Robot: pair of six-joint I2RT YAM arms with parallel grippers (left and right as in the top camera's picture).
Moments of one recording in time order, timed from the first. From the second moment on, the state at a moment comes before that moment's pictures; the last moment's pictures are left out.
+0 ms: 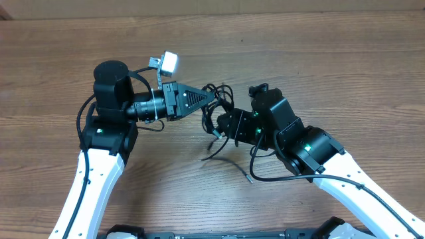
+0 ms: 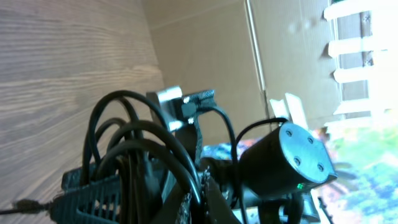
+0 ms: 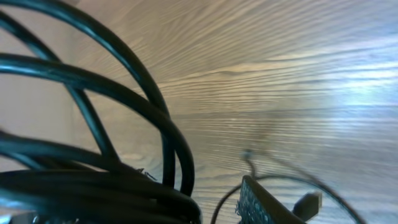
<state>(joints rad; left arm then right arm) -0.14 1.25 1.00 -0.04 1.20 -1.01 0.65 1.28 1.05 -0.58 -0.16 0.92</state>
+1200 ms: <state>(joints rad) -0.13 1.25 1.01 -0.67 0.55 -0.97 0.64 1.29 1.03 -0.80 0.05 0.80</state>
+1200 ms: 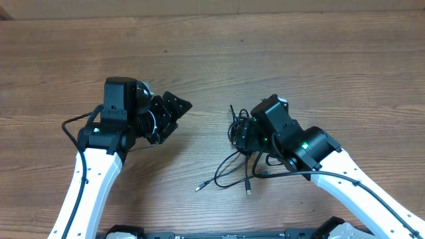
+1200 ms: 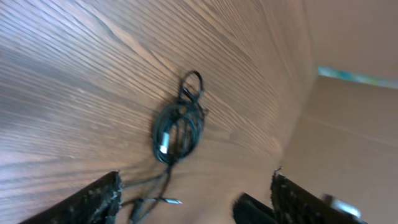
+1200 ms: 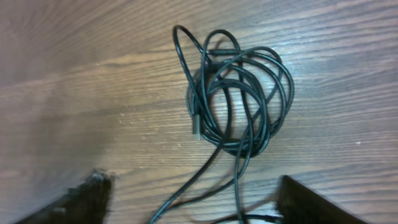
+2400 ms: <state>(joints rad) -0.26 1.25 1.01 -0.68 0.37 -0.86 0.64 1.29 1.03 -0.72 0.16 0.93</state>
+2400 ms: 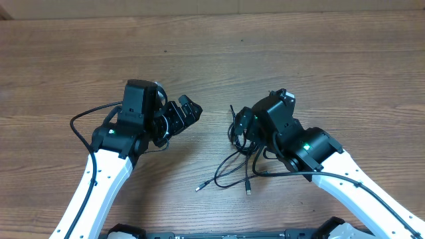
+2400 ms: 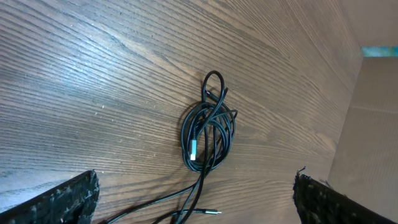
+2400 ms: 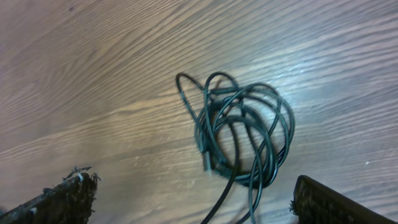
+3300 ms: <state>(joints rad) -0.26 1.25 1.01 -0.68 0.37 -0.86 0.64 1.70 1.03 -0.35 0.07 0.72</state>
